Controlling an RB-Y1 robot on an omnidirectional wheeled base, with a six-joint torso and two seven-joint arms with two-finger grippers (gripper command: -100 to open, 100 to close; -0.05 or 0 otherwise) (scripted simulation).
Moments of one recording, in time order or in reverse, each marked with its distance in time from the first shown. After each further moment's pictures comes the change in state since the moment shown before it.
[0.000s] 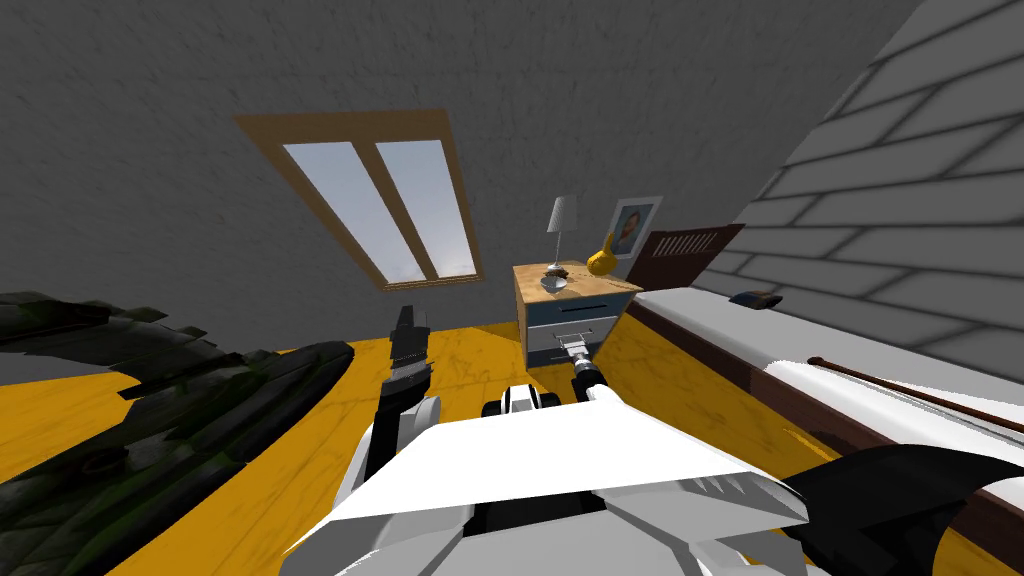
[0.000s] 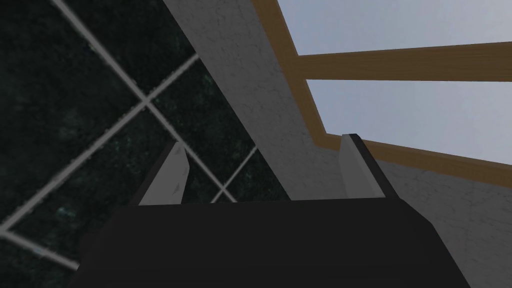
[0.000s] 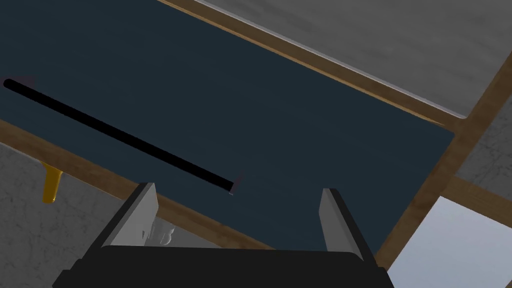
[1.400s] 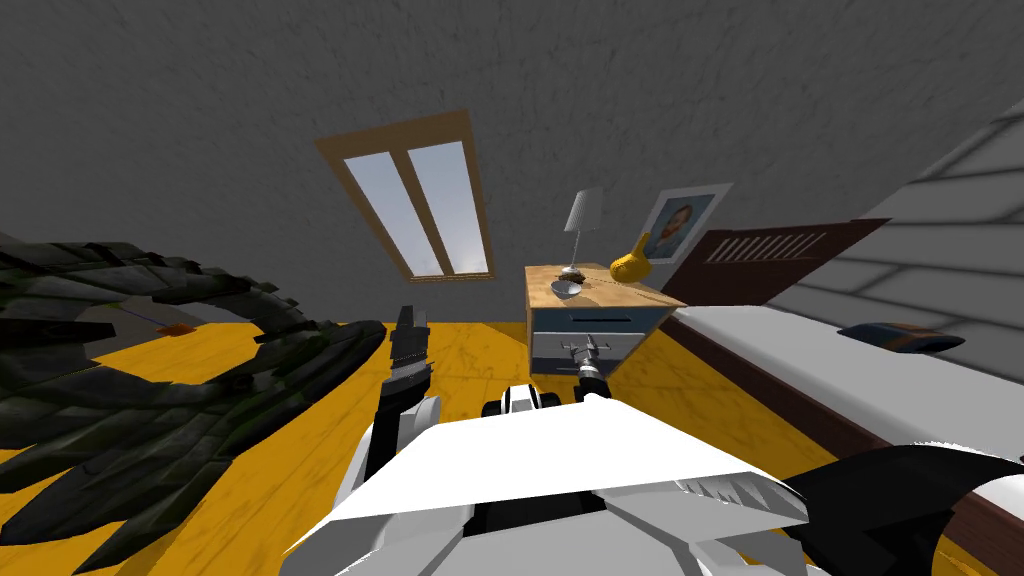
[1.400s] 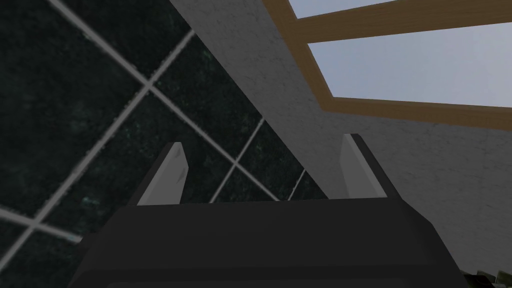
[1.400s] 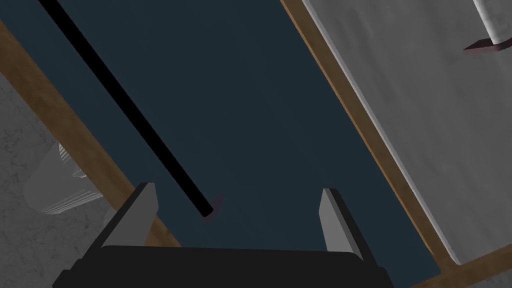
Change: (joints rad) left arm 0.000 0.000 0.000 0.000 0.000 0.000 0.000; right arm -0.025 -0.026 0.052 0.158 0.401 0.281 0.106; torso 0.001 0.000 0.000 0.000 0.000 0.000
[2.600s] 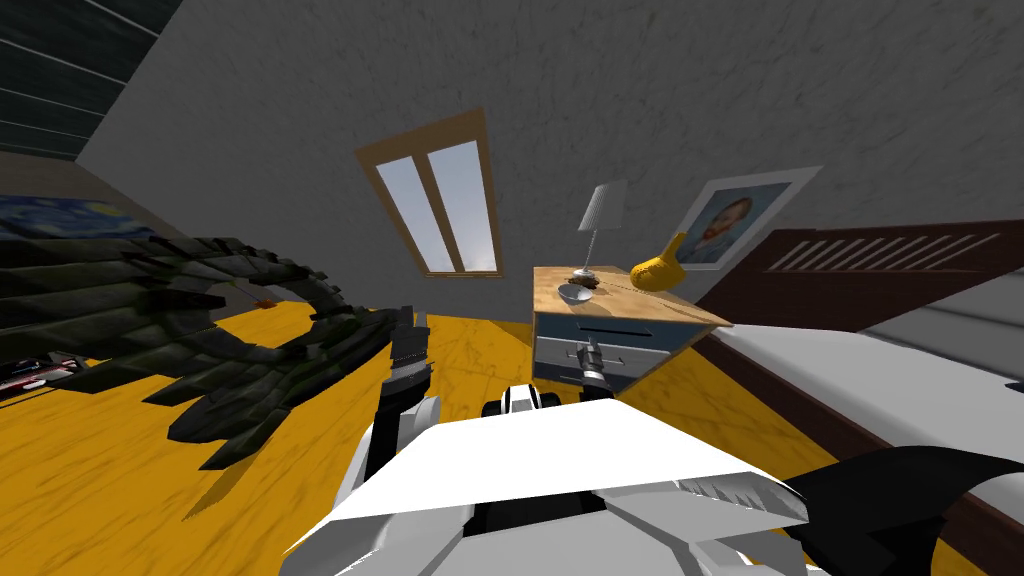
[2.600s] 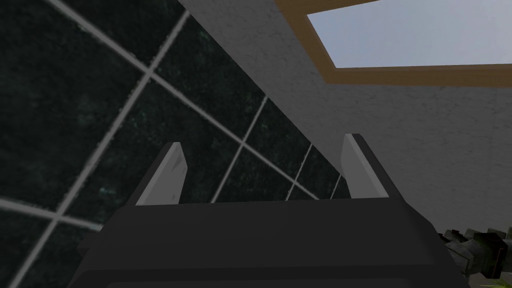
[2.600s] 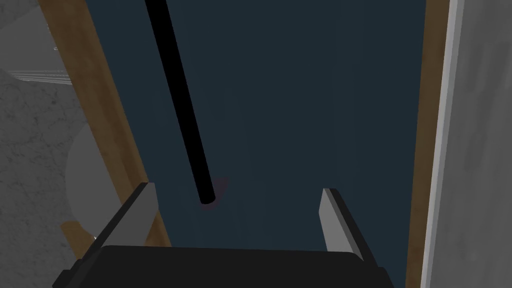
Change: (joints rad) left arm 0.000 0.000 0.000 0.000 0.000 0.000 0.000; right arm -0.020 -0.047 0.041 0.129 0.312 0.223 0.086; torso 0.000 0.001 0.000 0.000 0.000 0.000
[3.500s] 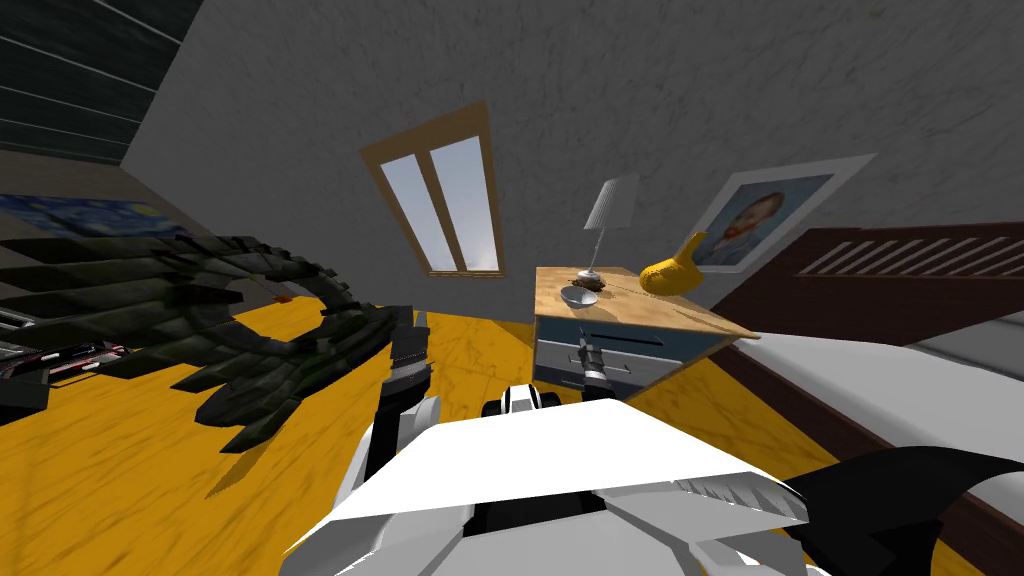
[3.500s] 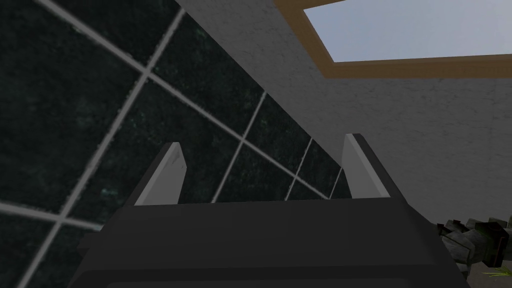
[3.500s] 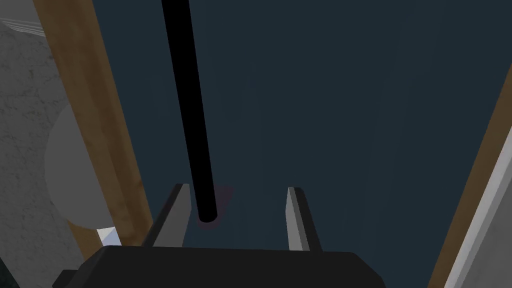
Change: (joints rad) left arm 0.000 0.000 0.000 0.000 0.000 0.000 0.000; right arm -0.009 -0.026 0.002 0.014 0.079 0.041 0.039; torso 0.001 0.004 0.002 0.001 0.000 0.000
